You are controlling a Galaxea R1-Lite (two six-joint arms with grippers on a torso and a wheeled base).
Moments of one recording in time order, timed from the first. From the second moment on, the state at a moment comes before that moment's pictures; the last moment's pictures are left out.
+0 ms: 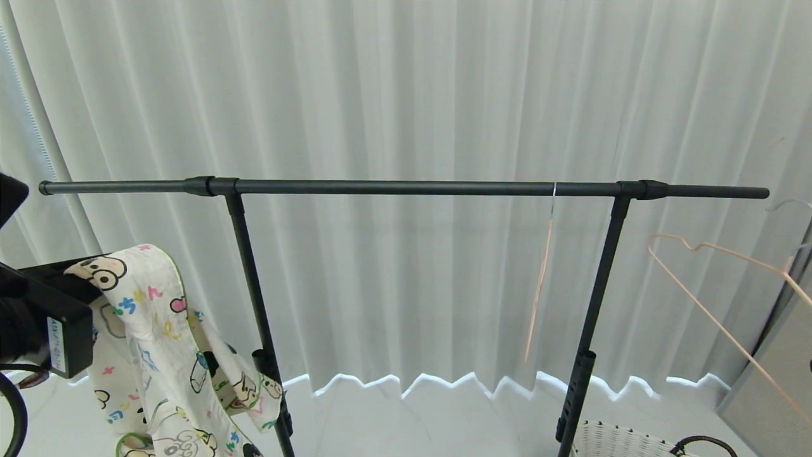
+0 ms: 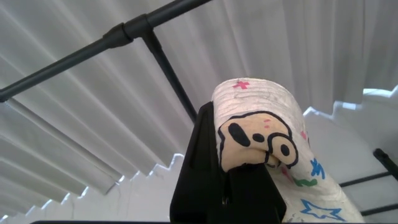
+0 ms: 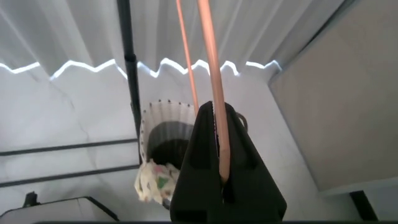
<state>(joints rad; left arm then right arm) -0.30 0.98 -0.72 -0.02 0.17 0.38 0.20 0.95 -0.48 0.03 -0.35 0.01</state>
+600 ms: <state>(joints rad) -0.32 1.00 -0.70 -0.02 0.17 0.38 0.59 0.85 -0.45 0.03 -0.27 -0.03</state>
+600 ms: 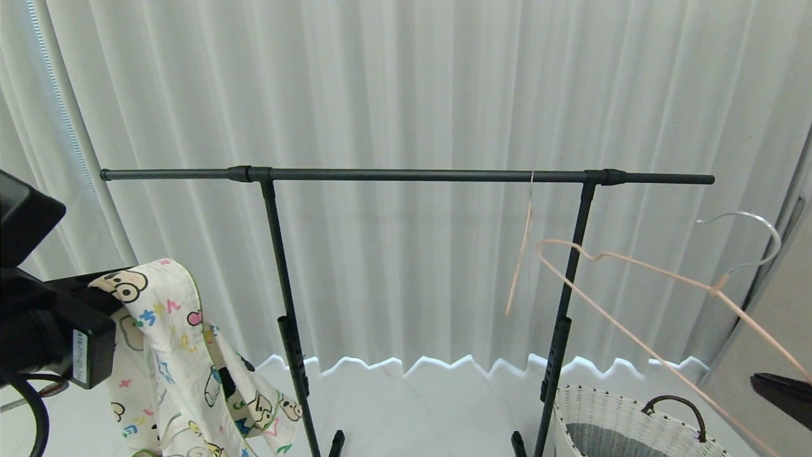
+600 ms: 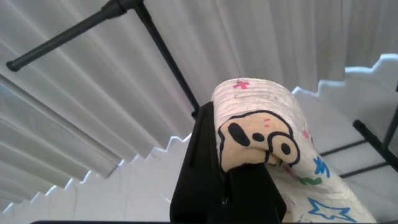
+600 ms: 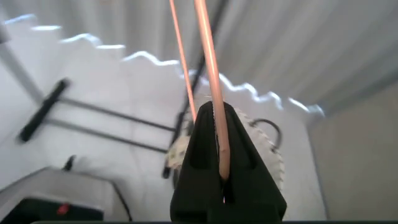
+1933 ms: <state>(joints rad) -0.36 1.30 -0.83 -0.02 0.31 -0.04 1.24 1.44 -0.64 -0.38 -0.24 0.42</state>
